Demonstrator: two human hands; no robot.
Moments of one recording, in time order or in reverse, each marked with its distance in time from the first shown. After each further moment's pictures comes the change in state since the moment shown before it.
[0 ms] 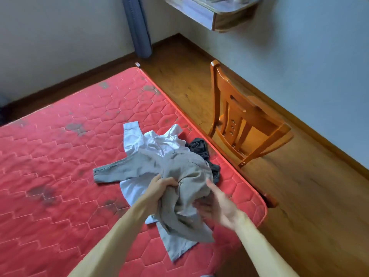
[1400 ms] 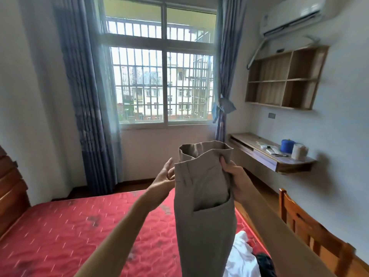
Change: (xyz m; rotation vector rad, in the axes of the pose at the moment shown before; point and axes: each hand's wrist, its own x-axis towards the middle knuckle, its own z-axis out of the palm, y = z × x) left_hand -0.428 0.070 -0.235 -0.058 -0.030 1.023; right_hand -0.259 -0.018 0.421 -0.278 -0.628 -0.845
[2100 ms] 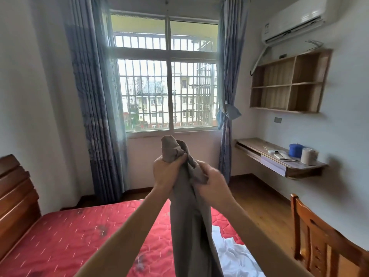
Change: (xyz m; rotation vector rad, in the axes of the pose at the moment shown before) left_hand 0.025 0.040 0.004 0.052 0.694 0.181; right_hand 0.016 0.047 0.057 -0.869 0.041 -0.351
